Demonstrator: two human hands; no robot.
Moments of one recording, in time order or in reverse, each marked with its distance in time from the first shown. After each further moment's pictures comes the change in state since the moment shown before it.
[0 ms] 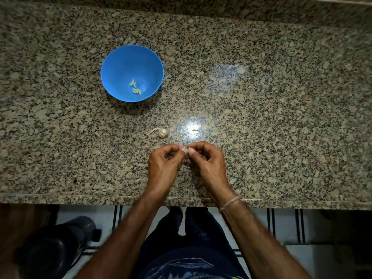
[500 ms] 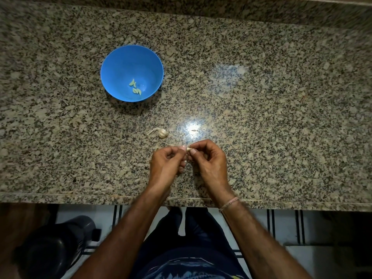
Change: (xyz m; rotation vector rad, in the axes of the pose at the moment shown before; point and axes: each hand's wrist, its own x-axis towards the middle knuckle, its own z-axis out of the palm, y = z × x) left_hand 0.008 -0.008 0.004 -0.104 -0.043 -0.160; right_hand 0.002 0.003 -0.004 -0.078 0.013 -0.124
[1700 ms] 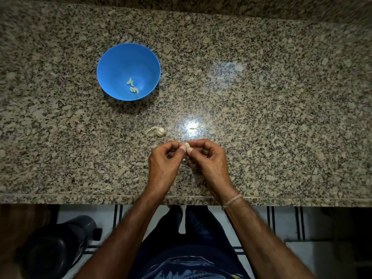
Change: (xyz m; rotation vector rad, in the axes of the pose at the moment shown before) left_hand -0.006 0.004 0.000 0.207 0.055 0.251; right_hand 0.001 -0.008 -0.007 0.074 -0.078 0.078
